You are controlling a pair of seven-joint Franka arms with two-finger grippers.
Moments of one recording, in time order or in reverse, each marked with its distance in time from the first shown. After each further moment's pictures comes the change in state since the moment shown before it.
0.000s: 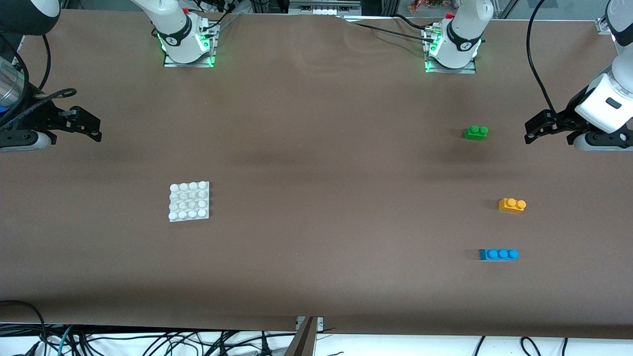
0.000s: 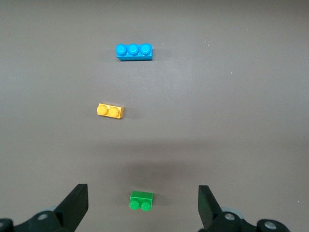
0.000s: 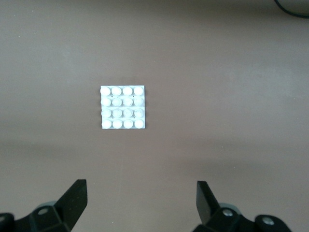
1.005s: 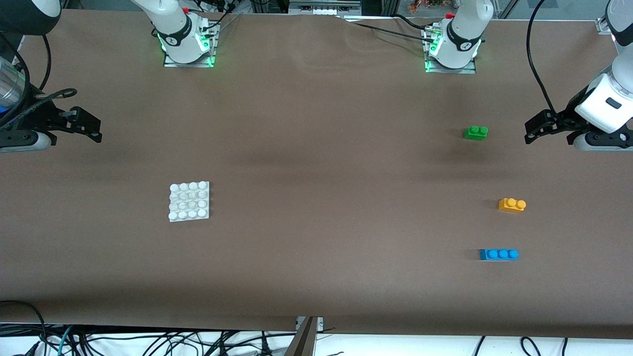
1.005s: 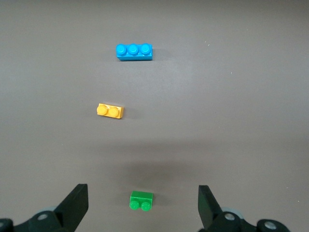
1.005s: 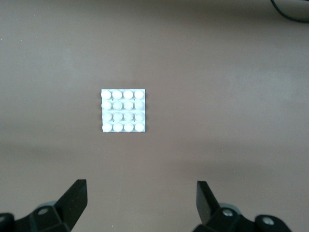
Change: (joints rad) left arm 0.000 0.000 0.000 0.000 0.000 0.000 0.000; right arm 0.001 0.005 0.002 0.000 0.000 0.024 0.000
